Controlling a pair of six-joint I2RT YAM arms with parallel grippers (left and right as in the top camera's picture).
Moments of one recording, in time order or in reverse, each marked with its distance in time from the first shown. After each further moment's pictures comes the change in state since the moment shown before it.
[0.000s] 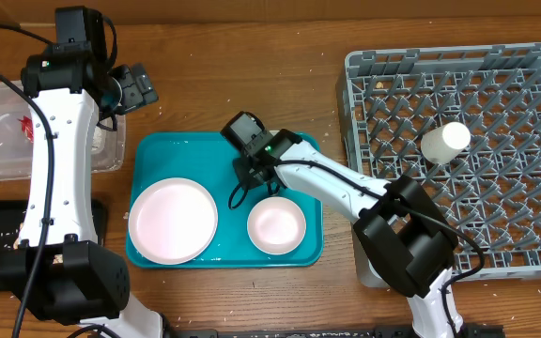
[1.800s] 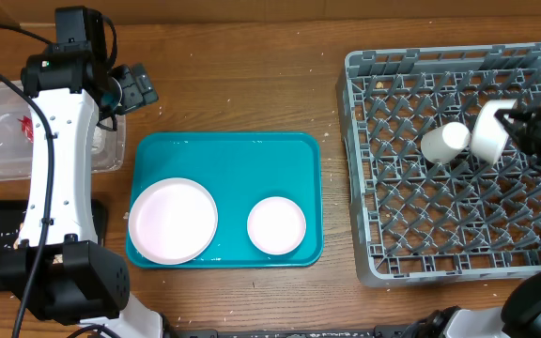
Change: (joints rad) left arm 0.000 0.000 0.000 0.000 0.000 0.000; right arm -1.450 -0.498 -0.221 -0.223 -1.122 -0.279
